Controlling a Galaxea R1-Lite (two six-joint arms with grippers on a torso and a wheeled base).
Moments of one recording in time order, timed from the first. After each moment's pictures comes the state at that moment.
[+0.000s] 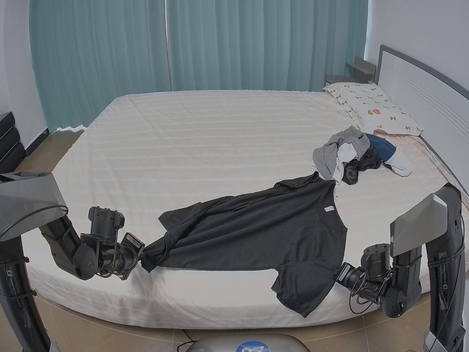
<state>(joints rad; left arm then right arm) -0.14 2.14 -0.60 -0.73 -0.02 -1.14 0.30 2.47 -0.26 -1.55 -0.10 0.80</state>
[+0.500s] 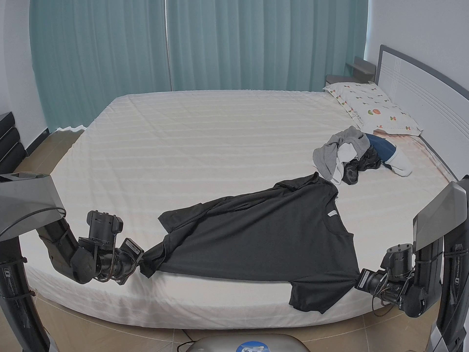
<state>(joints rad) -0.14 2.13 -0.55 -0.72 -0.02 -1.08 0.17 2.36 -0.09 -1.55 -0.11 0.56</state>
